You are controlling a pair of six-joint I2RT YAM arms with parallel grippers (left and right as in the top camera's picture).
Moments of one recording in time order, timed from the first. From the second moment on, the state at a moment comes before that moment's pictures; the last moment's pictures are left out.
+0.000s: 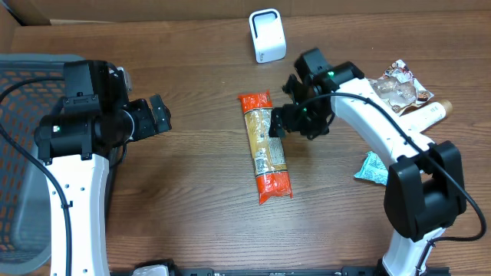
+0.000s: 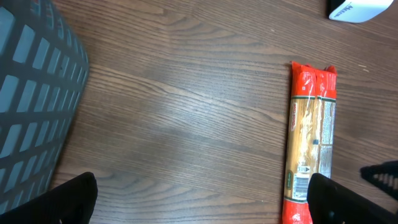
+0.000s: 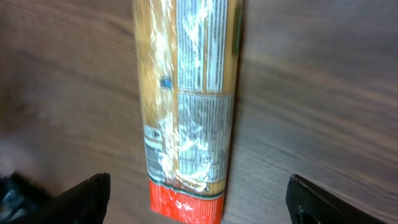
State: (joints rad) left arm 0.11 1.35 1.48 -1.21 0.10 -0.23; right arm 0.40 1.96 1.55 -1.05 -0.44 0.20
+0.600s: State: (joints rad) left arm 0.11 1.35 1.48 -1.21 0.10 -0.23; right arm 0.41 2.00 1.20 -0.58 -0.73 0.38
